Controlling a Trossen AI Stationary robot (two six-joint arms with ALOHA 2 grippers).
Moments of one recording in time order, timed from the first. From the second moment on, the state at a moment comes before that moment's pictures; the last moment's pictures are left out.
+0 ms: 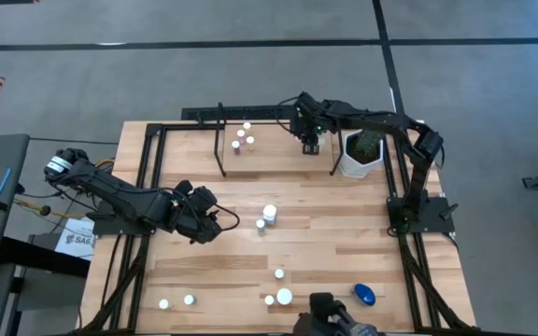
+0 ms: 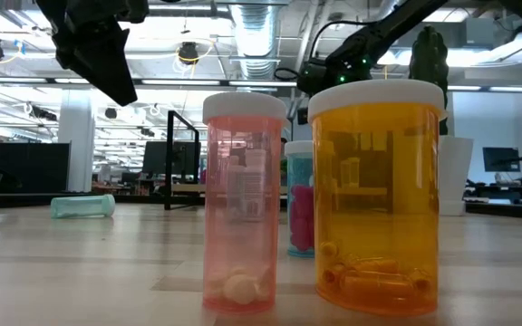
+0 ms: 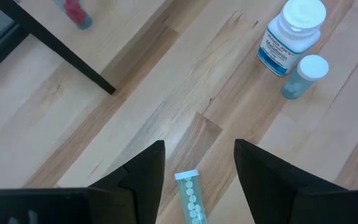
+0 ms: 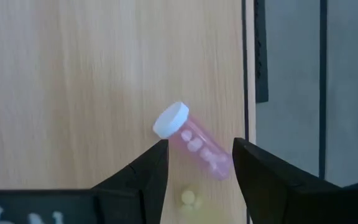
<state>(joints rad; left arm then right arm) -0.39 1.28 0.96 -0.95 -0.61 -0.93 -0.63 1.87 1.42 -0.62 0.15 -0.66</state>
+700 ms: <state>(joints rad) -0.39 1.28 0.96 -0.96 -0.61 -0.93 -0.61 1.96 1.42 -0.59 0.09 -0.79</state>
